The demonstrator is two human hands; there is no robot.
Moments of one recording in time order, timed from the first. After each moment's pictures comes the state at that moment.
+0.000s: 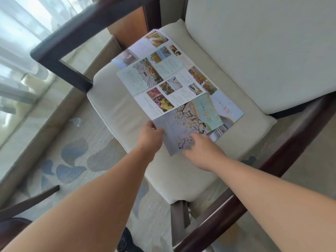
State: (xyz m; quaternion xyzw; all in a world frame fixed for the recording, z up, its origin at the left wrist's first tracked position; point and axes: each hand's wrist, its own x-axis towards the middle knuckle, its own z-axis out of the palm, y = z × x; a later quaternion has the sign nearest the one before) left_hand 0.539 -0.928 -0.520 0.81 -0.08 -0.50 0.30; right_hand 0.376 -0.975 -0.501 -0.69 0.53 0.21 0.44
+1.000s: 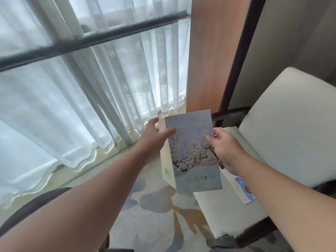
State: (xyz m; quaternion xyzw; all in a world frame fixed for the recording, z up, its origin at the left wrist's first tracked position) left_hand 0.688 -0.694 -0.127 0.80 -0.24 -0.30 0.47; right_hand 0.524 -0.831 -0.155 -0.64 0.39 -0.16 0.64
